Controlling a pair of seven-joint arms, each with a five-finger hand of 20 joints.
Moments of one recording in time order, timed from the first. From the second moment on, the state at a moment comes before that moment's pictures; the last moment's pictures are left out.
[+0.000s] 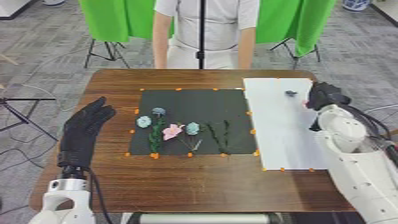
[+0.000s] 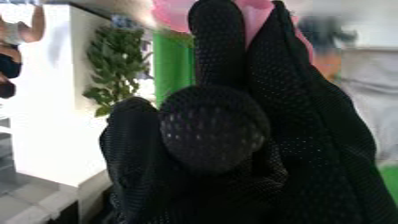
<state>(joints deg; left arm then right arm) 122.1 -67.7 -94.8 -118.3 54.1 7.2 18.8 -77.5 -57.8 80.0 -81.8 -150.6 -5.3 18.3</state>
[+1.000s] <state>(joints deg) 120.9 -67.1 -94.9 -118.0 54.2 6.6 18.0 -63.9 -57.3 51.1 -98.5 -140.1 -10.9 7.1</state>
